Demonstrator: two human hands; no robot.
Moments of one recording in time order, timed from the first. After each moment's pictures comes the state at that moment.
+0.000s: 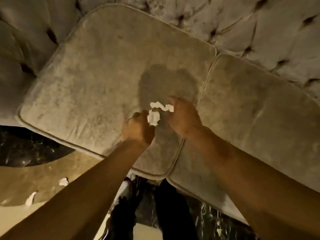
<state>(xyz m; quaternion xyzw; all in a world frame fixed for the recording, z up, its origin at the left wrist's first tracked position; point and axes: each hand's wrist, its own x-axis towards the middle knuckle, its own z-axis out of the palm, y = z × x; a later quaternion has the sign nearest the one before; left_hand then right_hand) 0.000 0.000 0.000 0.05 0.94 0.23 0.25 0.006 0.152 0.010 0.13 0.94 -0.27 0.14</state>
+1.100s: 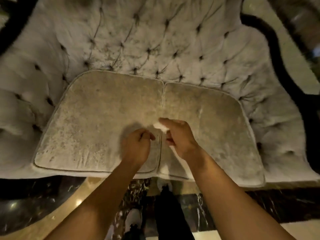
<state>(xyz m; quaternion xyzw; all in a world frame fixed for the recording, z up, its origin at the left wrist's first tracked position) 0.099 -0.030 0.239 0.11 0.81 0.52 0.26 0.154 0.091 0.274 0.42 0.57 -0.71 -0.03</state>
